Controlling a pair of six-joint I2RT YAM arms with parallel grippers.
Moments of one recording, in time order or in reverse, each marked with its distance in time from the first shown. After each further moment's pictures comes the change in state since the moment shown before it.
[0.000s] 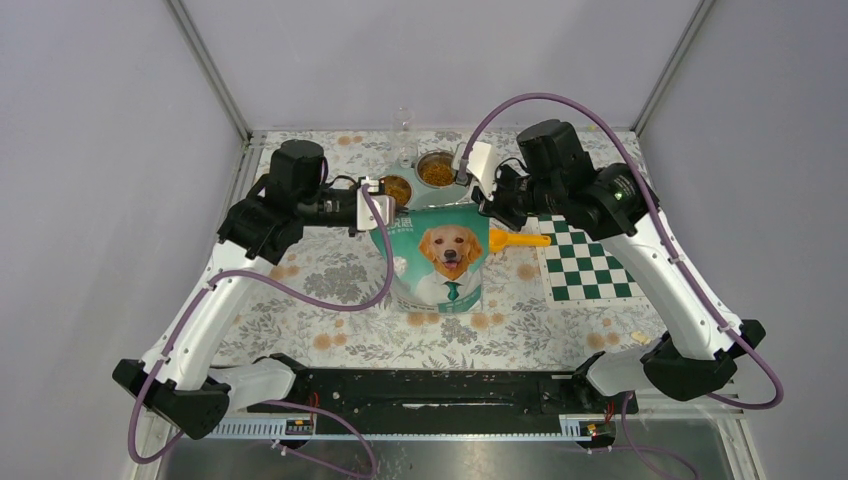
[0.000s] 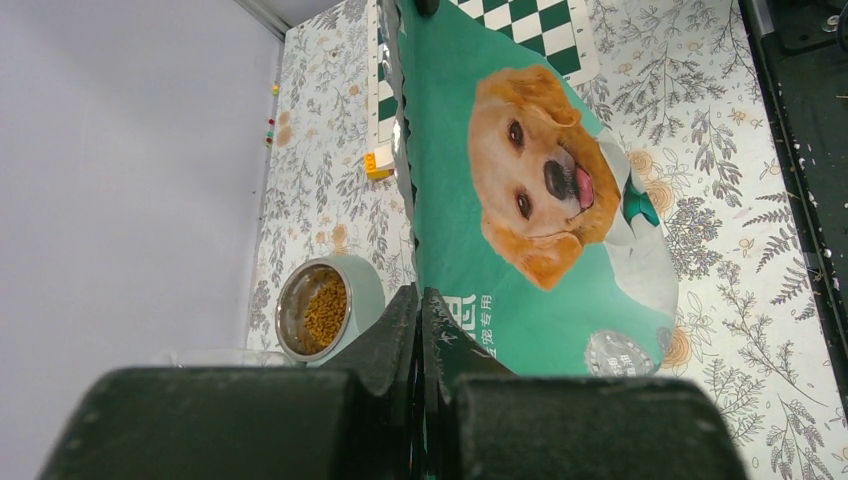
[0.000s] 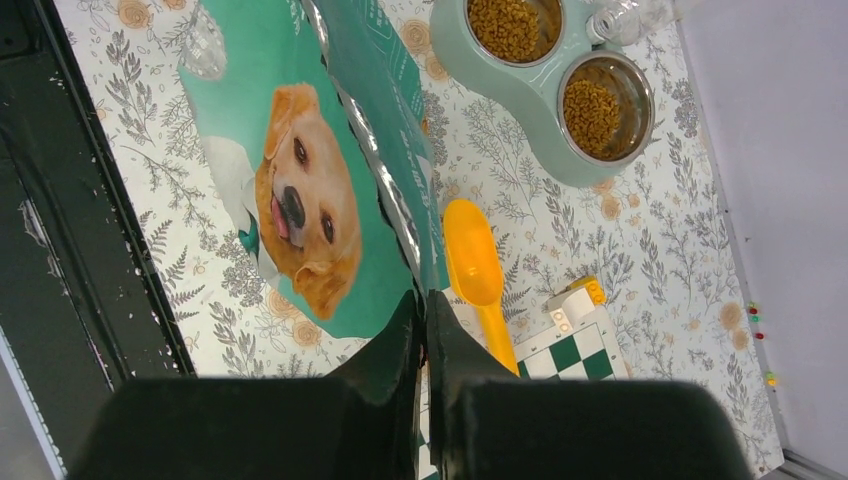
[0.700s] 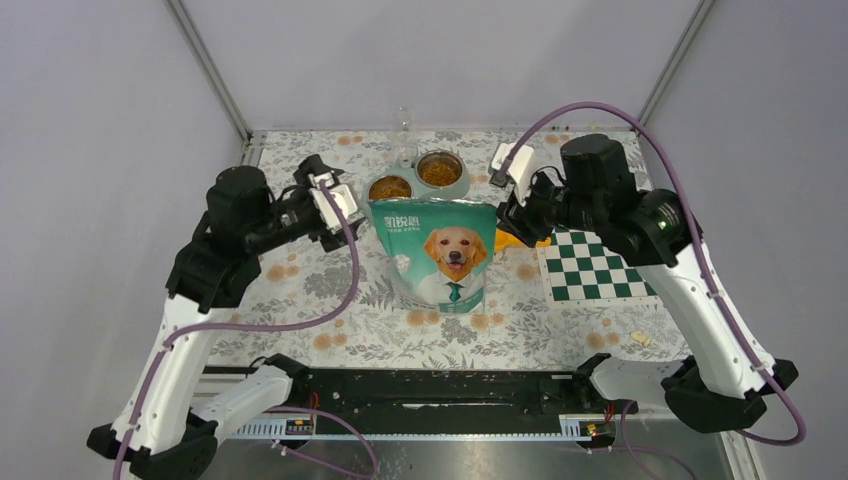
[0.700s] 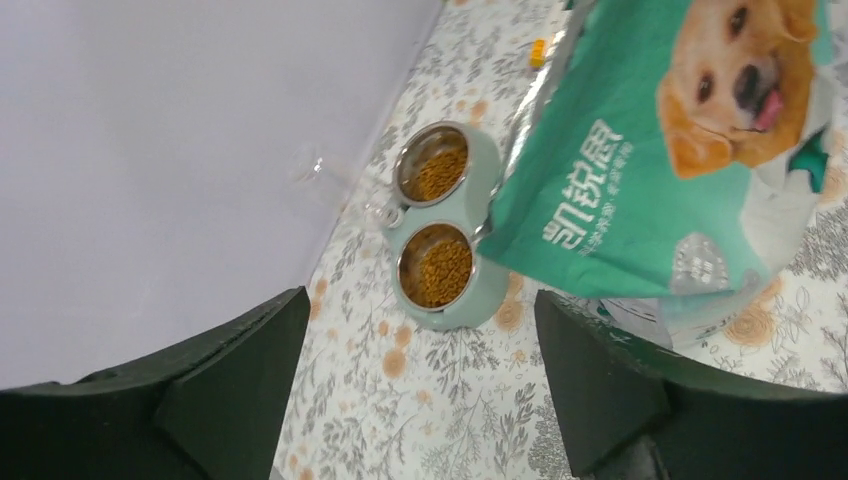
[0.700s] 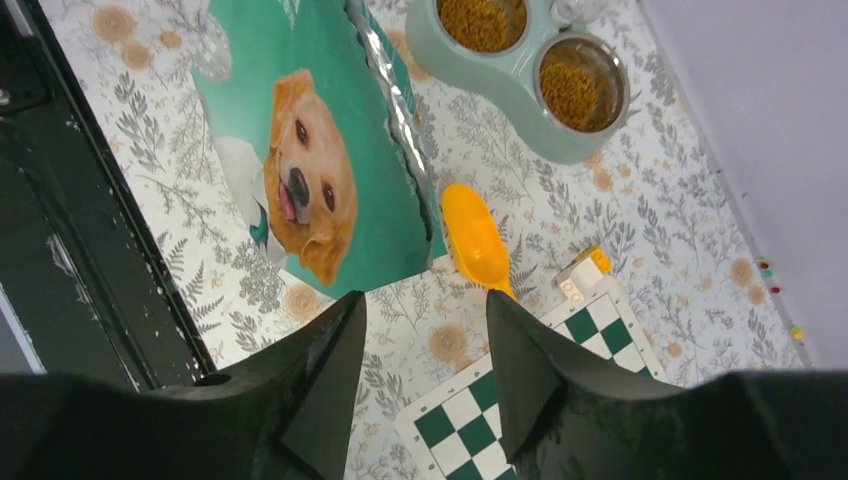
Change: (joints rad) left arm 0.067 -0.210 -0.037 0.007 -0.344 -0.166; right arm -0.061 -0.156 -0.119 0.048 -0.018 0.080
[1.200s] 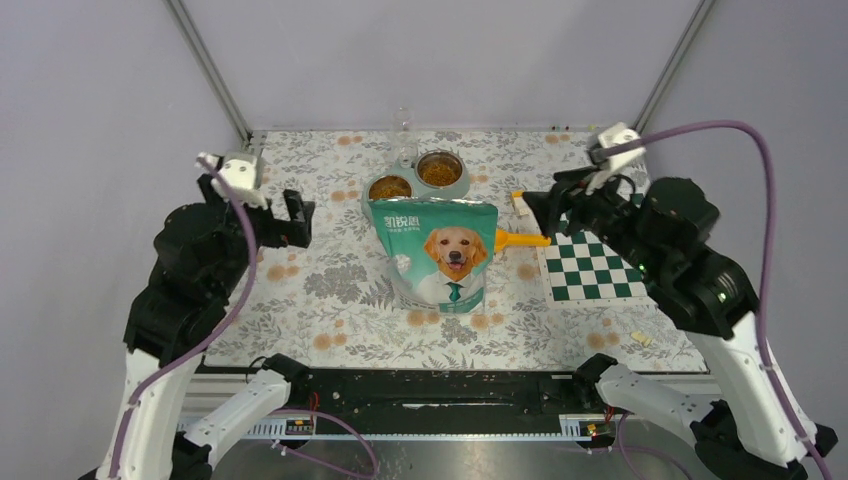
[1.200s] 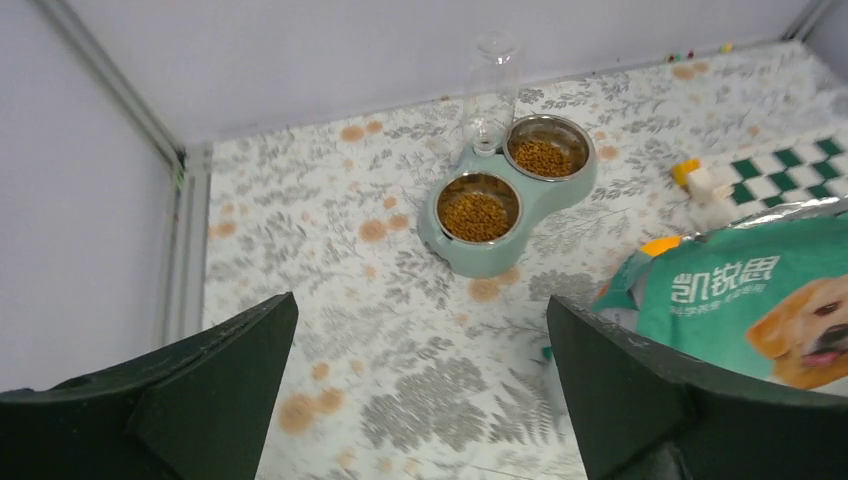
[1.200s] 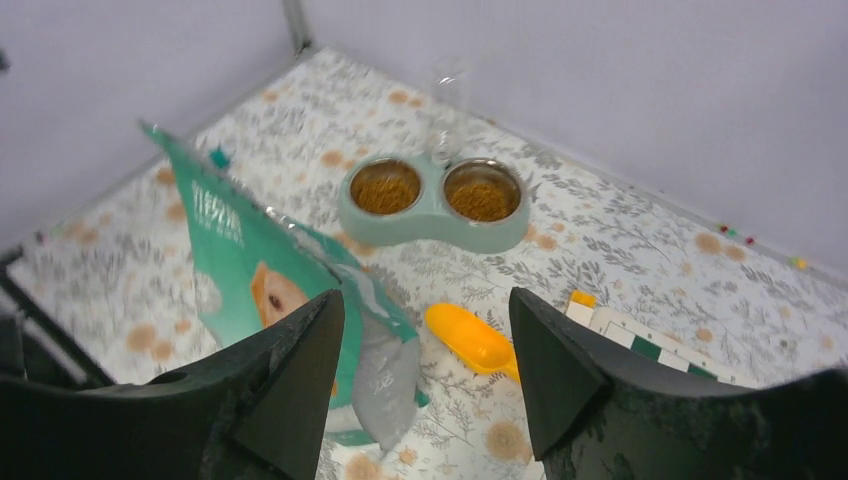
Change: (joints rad) left arm -0.001 -0.171 0.000 -0.039 -0.636 -0.698; right arm -0.001 -0.288 -0.214 0.401 0.224 0.418
